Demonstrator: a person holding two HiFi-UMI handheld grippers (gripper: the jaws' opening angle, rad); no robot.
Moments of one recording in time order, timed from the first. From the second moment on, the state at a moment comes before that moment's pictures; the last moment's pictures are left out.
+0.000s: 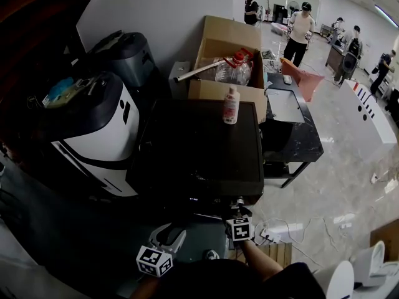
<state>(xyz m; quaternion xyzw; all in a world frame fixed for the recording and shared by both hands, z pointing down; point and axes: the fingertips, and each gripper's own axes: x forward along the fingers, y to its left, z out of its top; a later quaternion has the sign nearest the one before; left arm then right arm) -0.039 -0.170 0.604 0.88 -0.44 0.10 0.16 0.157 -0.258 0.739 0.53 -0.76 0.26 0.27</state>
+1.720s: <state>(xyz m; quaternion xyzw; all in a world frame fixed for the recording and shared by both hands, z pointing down) -0.033 -0.149 0.612 0.87 -0.46 0.09 0.18 0.171 -0.262 0.703 0.55 -0.77 0.21 0.25</state>
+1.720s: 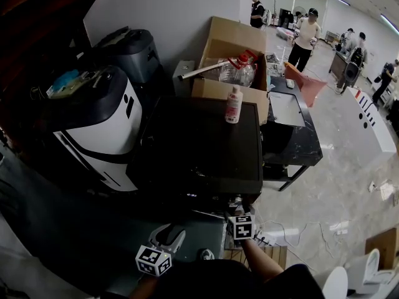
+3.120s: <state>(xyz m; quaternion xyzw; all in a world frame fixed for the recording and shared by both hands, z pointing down) -0.077 -0.160 0.589 0.90 -0.39 0.08 0.18 0.112 -0.199 0.595 0.60 -0.76 0.18 0.14</state>
